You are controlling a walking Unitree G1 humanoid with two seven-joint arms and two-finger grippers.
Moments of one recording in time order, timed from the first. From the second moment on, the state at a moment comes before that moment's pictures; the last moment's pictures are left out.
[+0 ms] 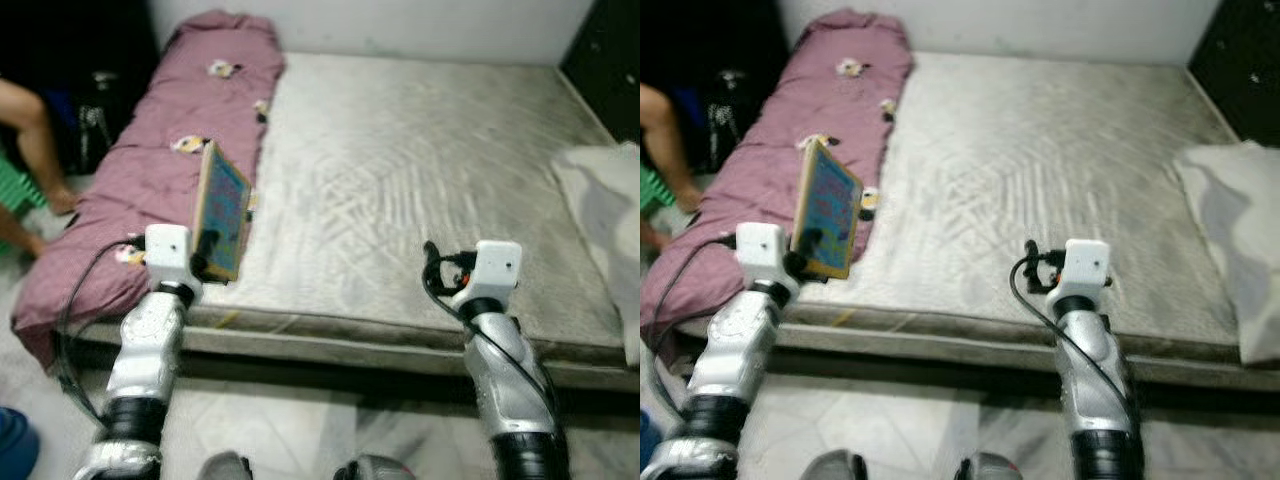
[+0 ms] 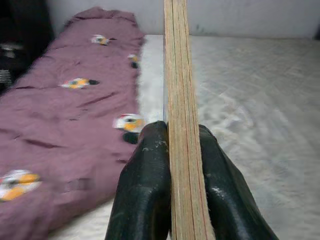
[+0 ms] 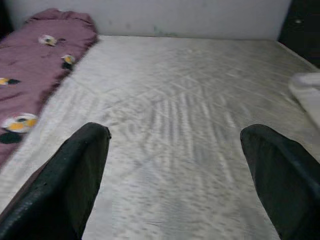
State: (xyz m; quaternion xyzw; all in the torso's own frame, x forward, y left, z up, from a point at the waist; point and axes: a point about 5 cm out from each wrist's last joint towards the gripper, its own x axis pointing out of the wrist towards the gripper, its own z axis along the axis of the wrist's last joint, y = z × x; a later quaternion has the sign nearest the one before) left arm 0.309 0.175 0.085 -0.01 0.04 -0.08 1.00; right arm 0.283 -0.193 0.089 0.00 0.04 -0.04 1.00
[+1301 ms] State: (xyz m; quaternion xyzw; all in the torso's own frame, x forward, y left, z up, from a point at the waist) left arm 0.308 0.172 0.090 -0.03 0.02 -0.11 0.99; right arm 0.288 -0.192 0.090 -0.01 0.04 -0.04 1.00
